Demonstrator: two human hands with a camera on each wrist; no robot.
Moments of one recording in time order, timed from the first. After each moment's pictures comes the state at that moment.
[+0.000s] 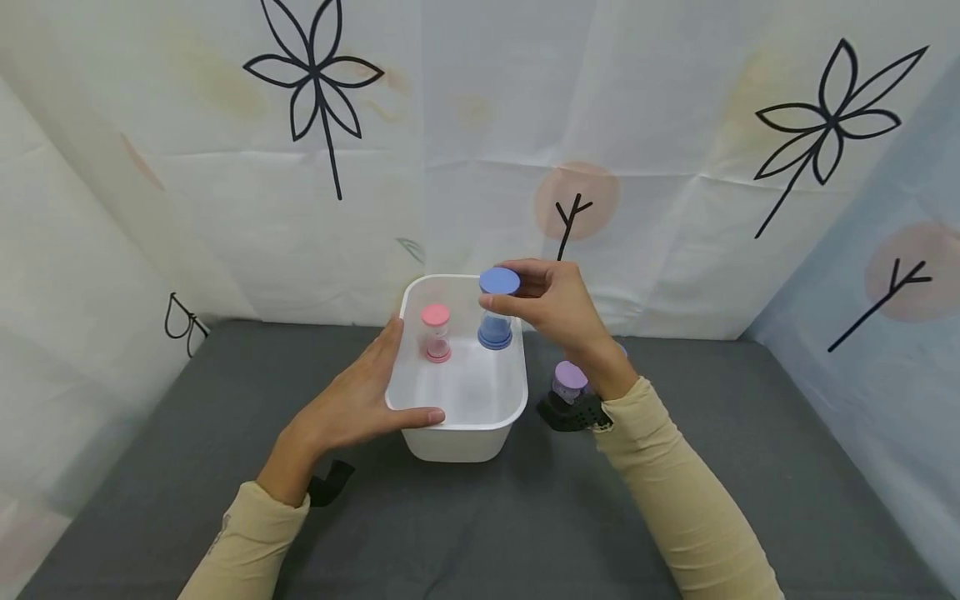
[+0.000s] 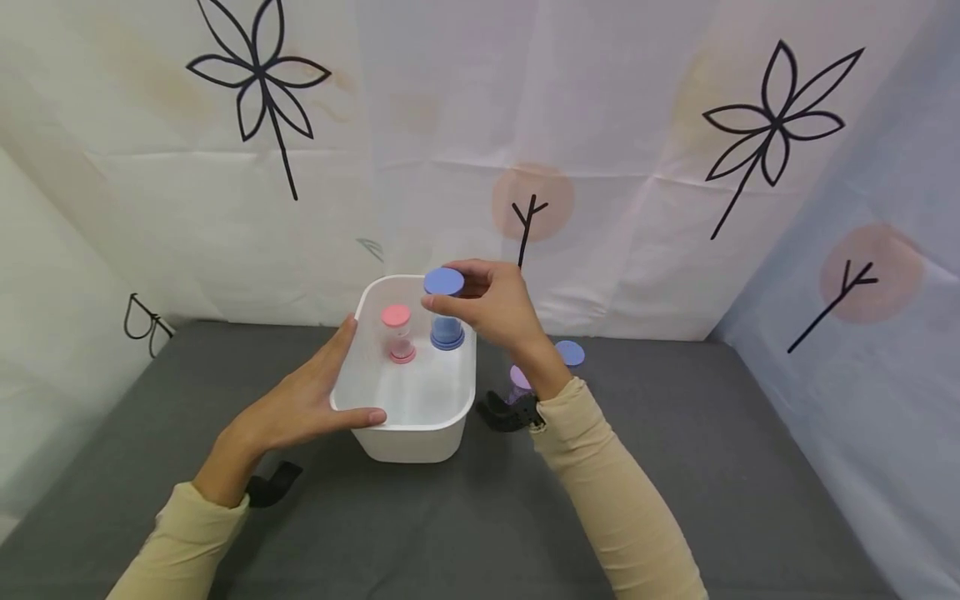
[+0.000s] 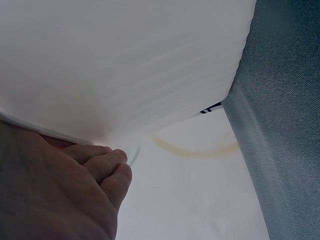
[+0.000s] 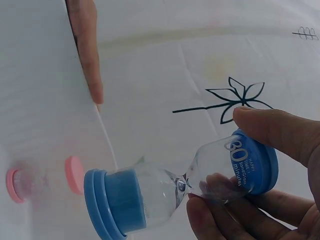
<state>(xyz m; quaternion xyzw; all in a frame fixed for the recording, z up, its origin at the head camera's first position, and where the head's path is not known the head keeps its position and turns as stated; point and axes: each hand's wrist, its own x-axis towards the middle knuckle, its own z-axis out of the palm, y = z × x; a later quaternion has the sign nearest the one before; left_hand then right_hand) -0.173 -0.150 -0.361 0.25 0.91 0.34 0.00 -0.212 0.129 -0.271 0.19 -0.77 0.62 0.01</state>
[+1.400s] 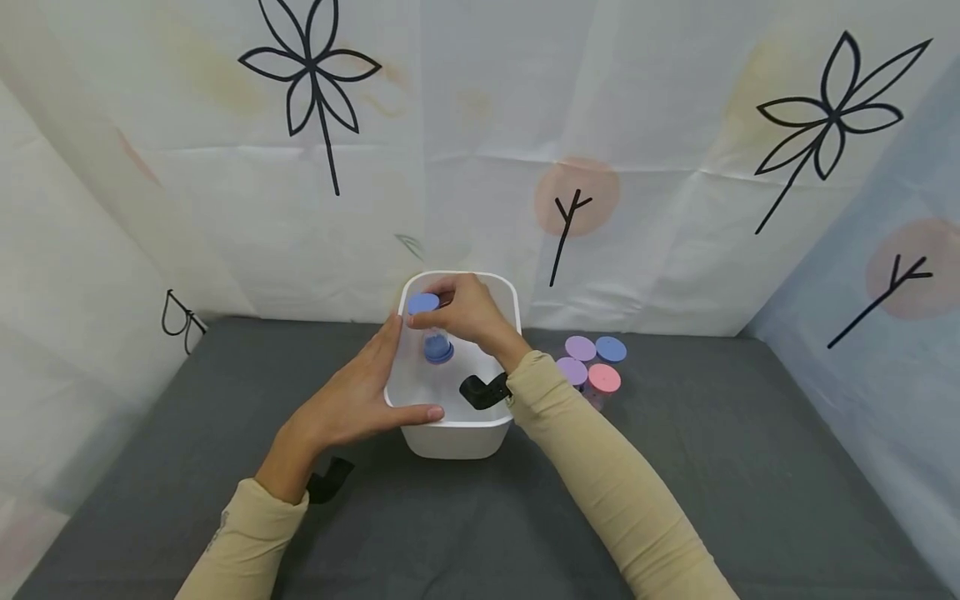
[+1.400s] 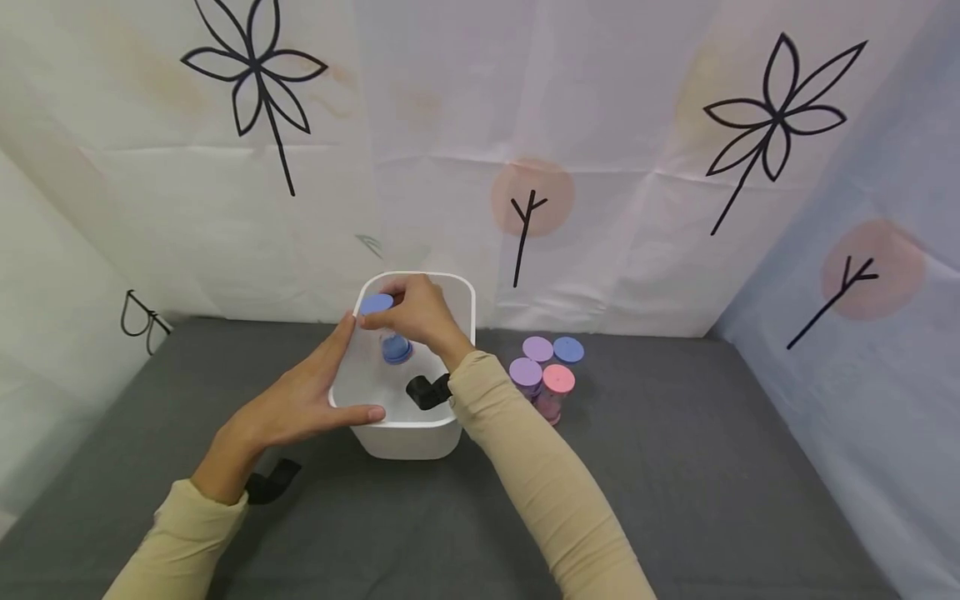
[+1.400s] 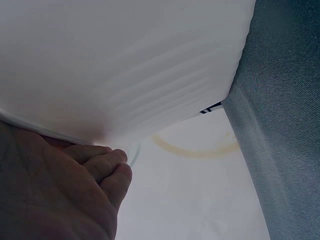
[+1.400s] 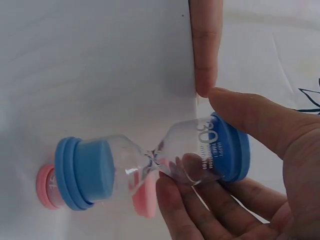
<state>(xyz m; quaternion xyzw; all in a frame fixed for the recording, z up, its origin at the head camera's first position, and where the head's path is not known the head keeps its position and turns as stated) -0.173 -0.150 -0.359 0.25 0.91 0.33 0.01 -0.259 0.043 -0.314 0.17 -0.84 0.52 -0.06</state>
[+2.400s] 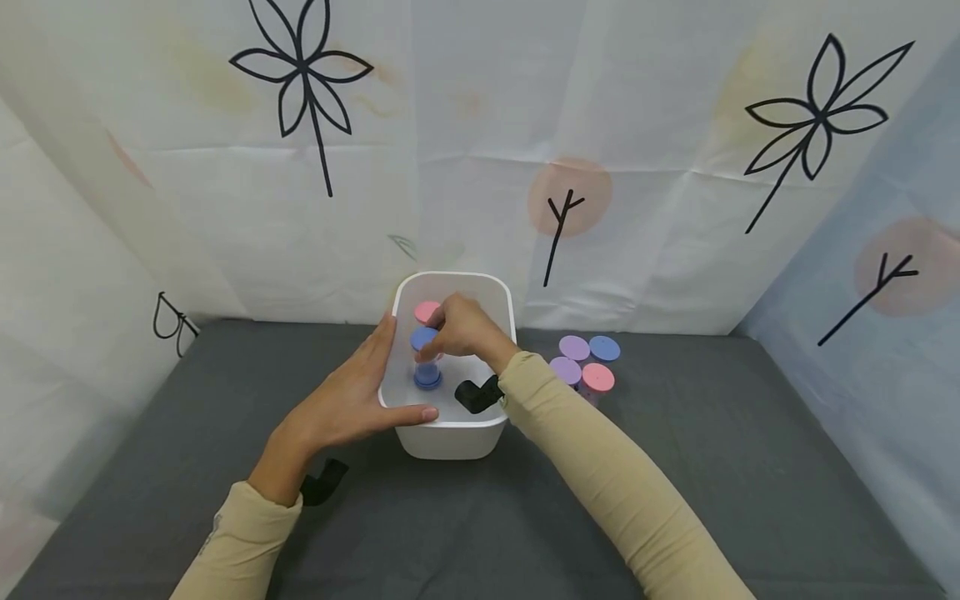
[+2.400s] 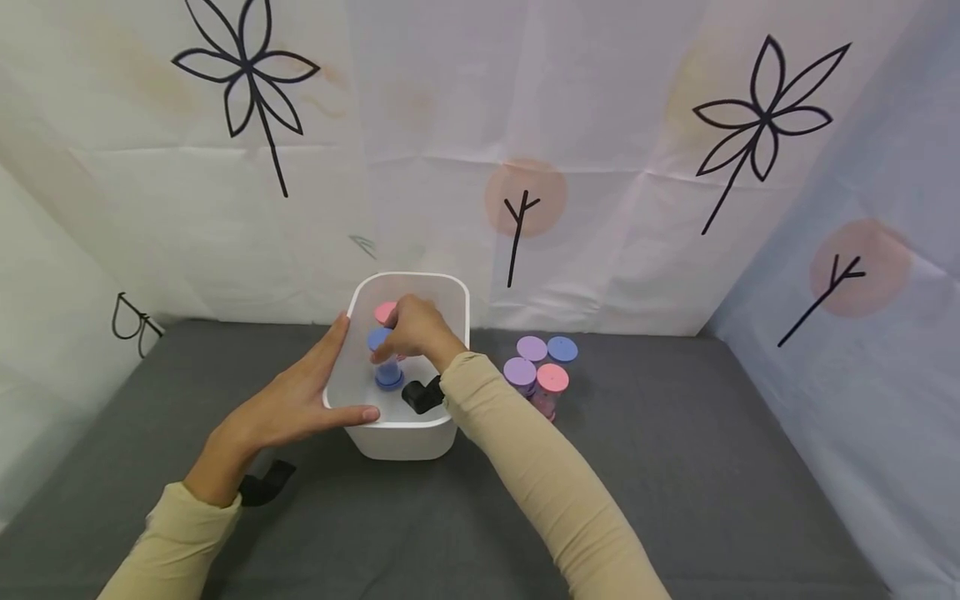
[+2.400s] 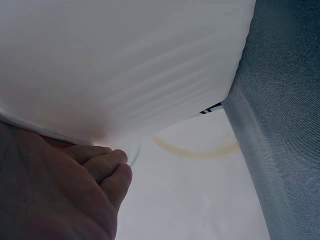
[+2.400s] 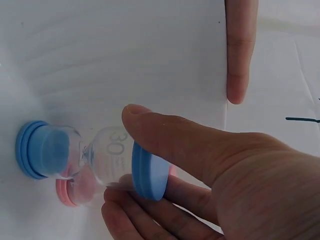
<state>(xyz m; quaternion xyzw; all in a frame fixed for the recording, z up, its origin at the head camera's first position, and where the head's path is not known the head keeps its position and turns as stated) -0.172 -0.150 -0.359 0.24 0.92 0.33 0.02 -0.262 0.044 -0.326 0.16 -0.92 0.33 -0.13</state>
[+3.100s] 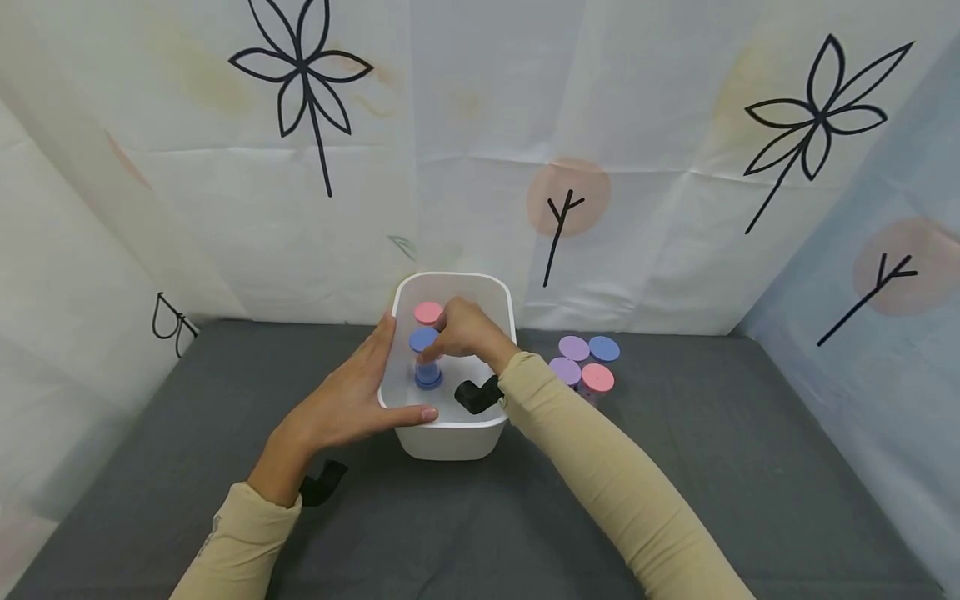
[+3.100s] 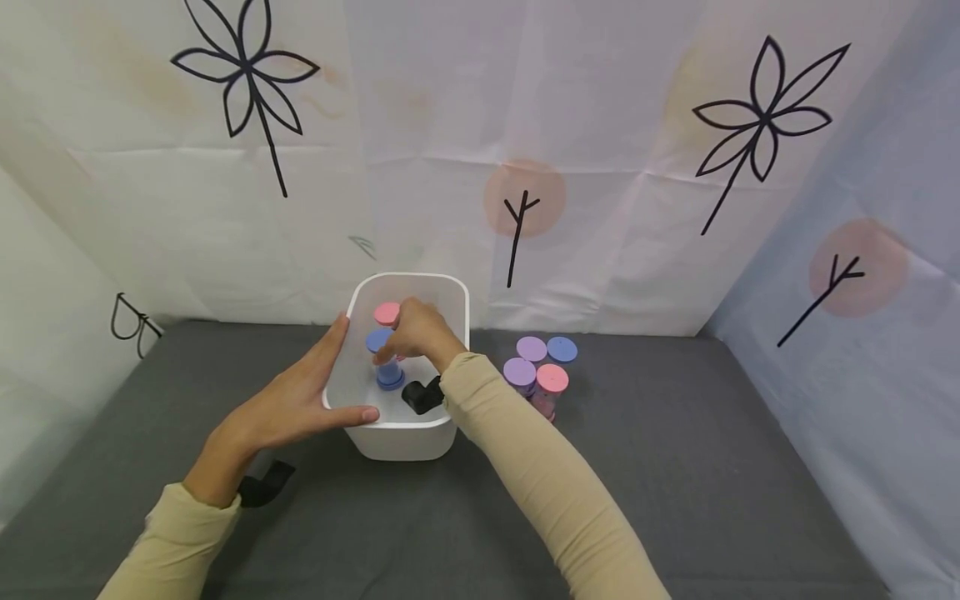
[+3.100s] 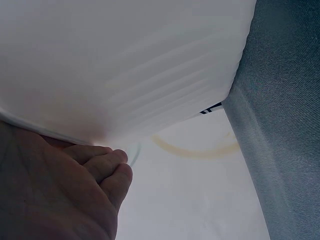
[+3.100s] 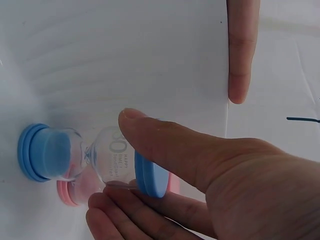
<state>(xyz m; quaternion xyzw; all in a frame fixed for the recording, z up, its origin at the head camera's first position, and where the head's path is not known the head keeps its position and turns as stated) -0.173 -0.150 -0.361 0.23 0.91 0.33 0.01 -0.259 0.044 -0.326 0.12 -0.93 0.32 -0.14</state>
